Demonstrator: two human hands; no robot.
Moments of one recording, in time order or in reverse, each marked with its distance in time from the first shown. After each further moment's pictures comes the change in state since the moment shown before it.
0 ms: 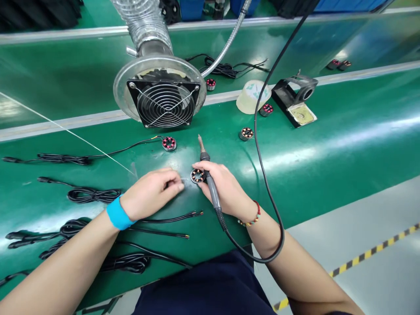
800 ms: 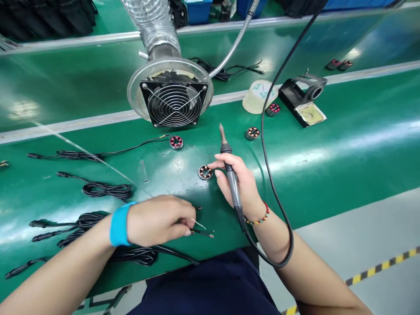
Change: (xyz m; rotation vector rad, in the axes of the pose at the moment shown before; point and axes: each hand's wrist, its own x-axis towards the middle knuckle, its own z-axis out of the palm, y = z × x) left_hand -0.026 0.021 -0.007 -0.022 -0.438 0.168; right_hand -0.001 -0.007 -0.004 0.135 0.343 0.034
